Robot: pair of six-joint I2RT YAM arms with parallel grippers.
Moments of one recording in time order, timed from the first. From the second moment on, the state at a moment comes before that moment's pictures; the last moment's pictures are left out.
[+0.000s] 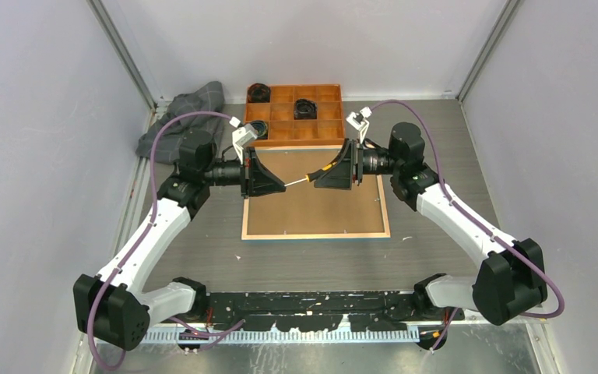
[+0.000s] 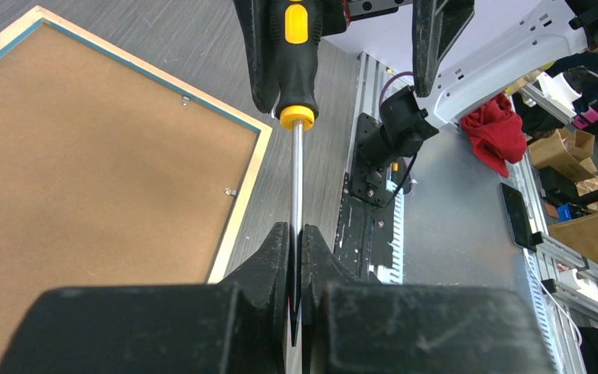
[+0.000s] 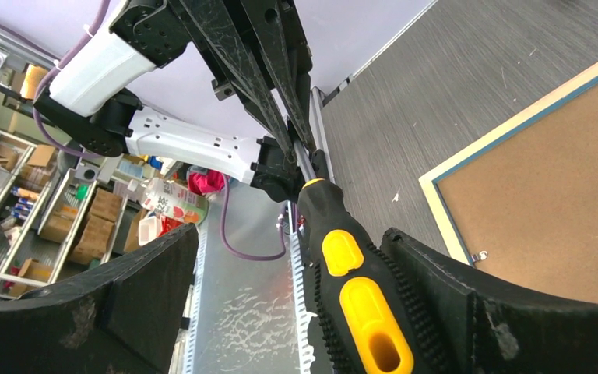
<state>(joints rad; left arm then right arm) -0.33 1.13 0.96 -0.13 1.09 -0.20 0.40 1.28 0.94 0.26 -1.10 0.74</state>
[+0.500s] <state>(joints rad) -0.33 1.13 0.96 -0.13 1.09 -0.20 0.39 1.27 0.95 0.27 -1.08 0.74</state>
